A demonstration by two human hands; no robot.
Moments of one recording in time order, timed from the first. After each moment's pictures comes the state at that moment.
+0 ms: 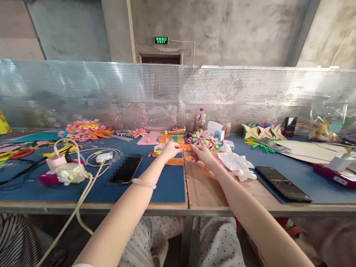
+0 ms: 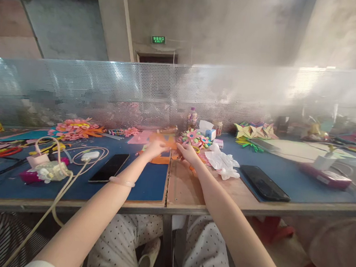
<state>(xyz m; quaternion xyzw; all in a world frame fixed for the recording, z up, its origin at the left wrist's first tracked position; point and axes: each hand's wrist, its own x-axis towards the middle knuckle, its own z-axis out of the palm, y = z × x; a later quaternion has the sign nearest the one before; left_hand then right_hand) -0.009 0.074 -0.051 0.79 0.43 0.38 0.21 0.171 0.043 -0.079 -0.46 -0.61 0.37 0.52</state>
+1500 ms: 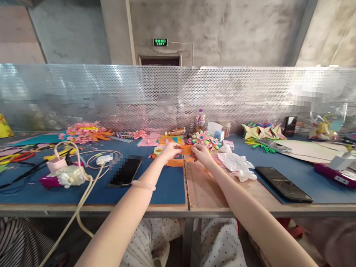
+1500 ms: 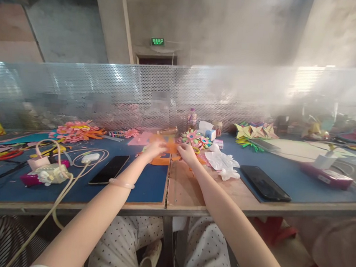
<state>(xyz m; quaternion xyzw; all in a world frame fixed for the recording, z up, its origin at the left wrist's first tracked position) -0.006 0.063 -0.048 0.68 0.42 0.42 0.44 0.159 0.035 -0.069 -0.47 -0.61 0.32 0.56</state>
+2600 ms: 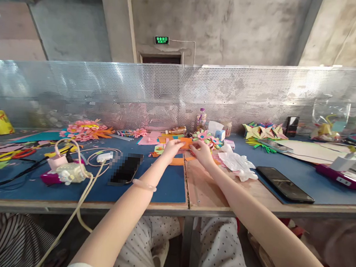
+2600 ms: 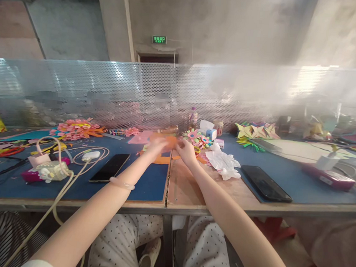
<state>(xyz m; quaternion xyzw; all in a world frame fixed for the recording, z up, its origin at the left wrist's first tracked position) 0.009 0.064 -0.048 0.60 0.39 0.54 0.44 0.153 0.029 -0.068 -0.47 -0.64 0.14 0.59</state>
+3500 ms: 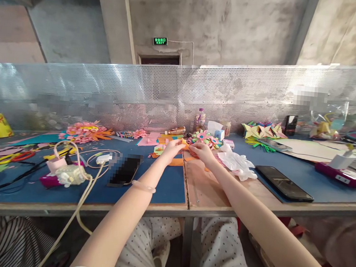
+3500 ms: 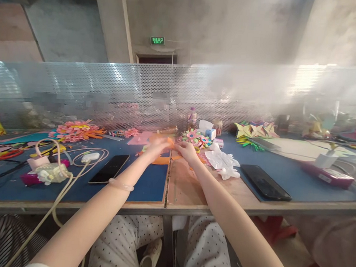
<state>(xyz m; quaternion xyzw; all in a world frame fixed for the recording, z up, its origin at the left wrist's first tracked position) 0.009 0.054 -0.043 0.65 0.31 0.48 0.50 0.161 0.024 -0.061 -0.46 -0.62 0.30 0.56</state>
